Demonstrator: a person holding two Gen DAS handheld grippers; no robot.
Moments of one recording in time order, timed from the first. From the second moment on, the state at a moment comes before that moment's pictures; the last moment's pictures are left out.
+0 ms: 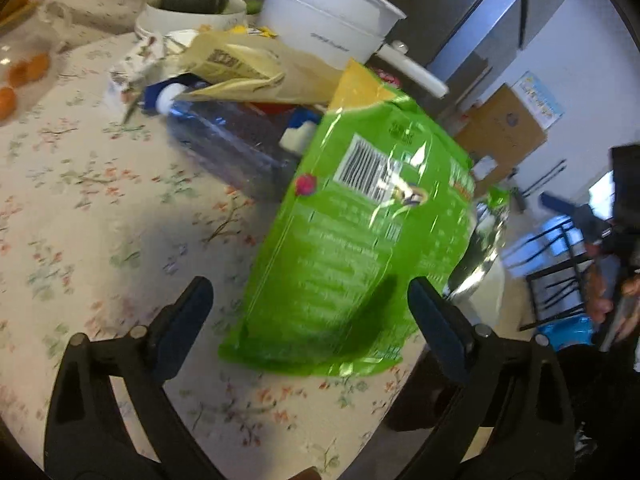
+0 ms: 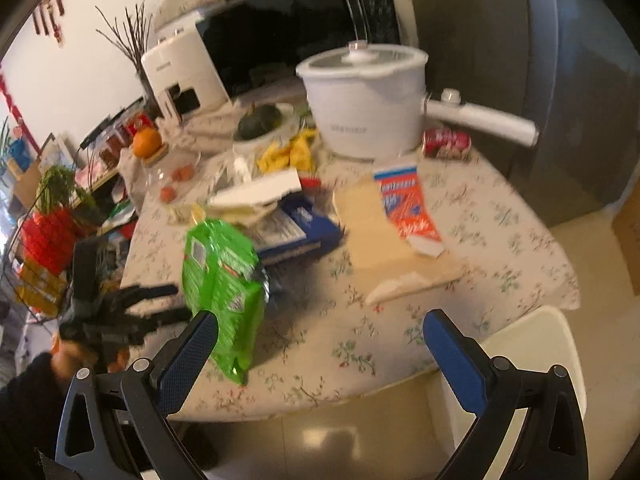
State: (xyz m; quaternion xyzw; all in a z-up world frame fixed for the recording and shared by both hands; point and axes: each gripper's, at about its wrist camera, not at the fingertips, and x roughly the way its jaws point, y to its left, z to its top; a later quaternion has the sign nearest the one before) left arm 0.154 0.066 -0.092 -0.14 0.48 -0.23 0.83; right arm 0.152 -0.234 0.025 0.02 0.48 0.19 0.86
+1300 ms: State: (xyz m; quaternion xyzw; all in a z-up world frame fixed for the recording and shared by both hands) left arm 0.073 0.084 0.032 -0.17 0.37 -0.20 0.89; right arm 0.193 -0.277 -0.012 0.07 0.51 0.11 0.85
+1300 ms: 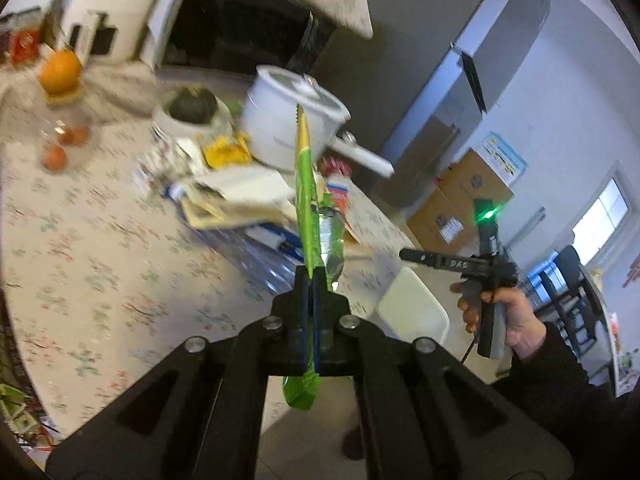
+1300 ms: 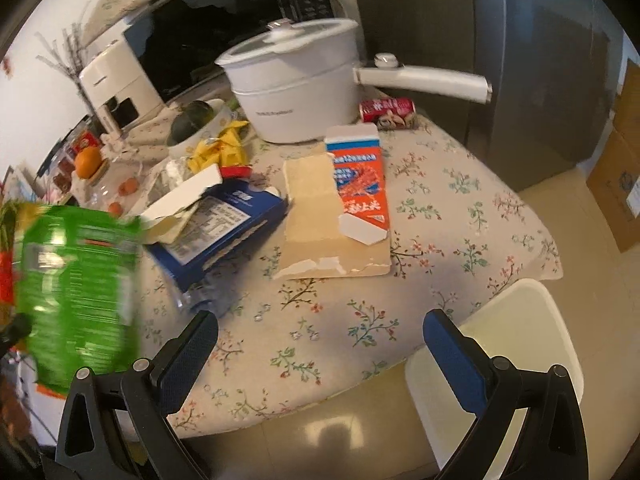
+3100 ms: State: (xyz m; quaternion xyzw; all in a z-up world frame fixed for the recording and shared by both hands) left arm 0.074 -0.032 0.040 -0.13 0.33 -0.27 0.89; right arm 0.095 -0.458 0.029 0.13 0.48 -0.04 0.87
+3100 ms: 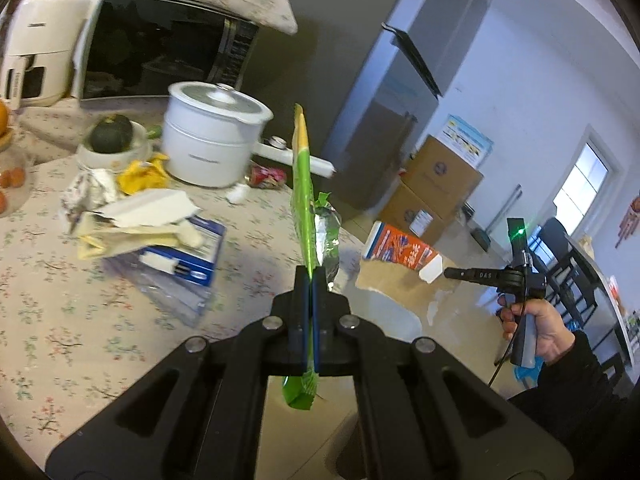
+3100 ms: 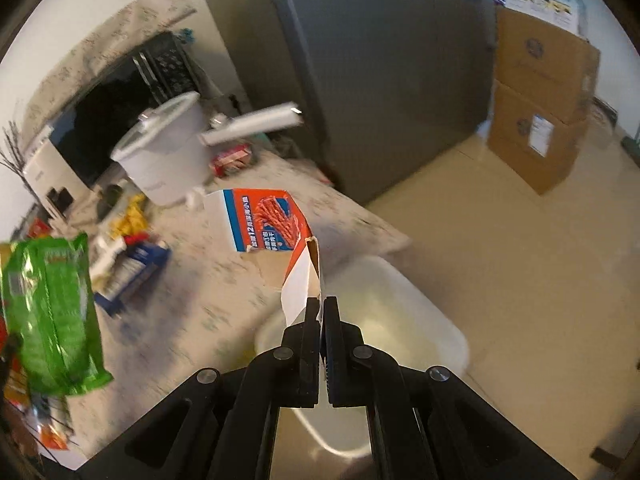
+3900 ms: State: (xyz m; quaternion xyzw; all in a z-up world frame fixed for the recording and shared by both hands) left arm 0.100 -0.178 -0.011 -0.09 0.39 -0.35 0.85; right arm 0.096 -0.481 -0.040 0.13 0.56 -0.07 0.81
